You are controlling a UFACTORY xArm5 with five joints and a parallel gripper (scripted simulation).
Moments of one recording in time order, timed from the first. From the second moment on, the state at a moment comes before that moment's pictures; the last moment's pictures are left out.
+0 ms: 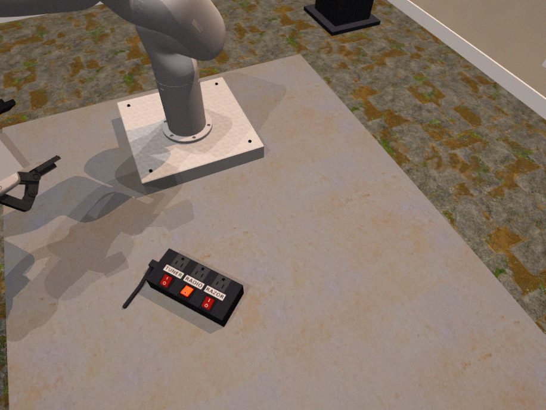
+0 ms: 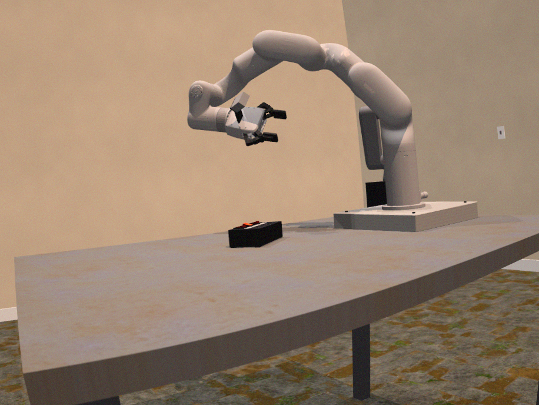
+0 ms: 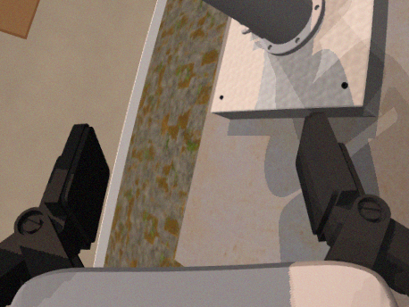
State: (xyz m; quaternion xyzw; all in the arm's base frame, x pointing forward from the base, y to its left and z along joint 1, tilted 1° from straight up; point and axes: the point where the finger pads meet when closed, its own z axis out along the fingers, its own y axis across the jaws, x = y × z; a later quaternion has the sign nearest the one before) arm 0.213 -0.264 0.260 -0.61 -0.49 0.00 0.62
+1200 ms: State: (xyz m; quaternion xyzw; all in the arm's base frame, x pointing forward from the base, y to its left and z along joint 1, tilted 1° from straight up) arm 0.272 -0.225 0.194 -0.55 -0.67 0.00 0.50
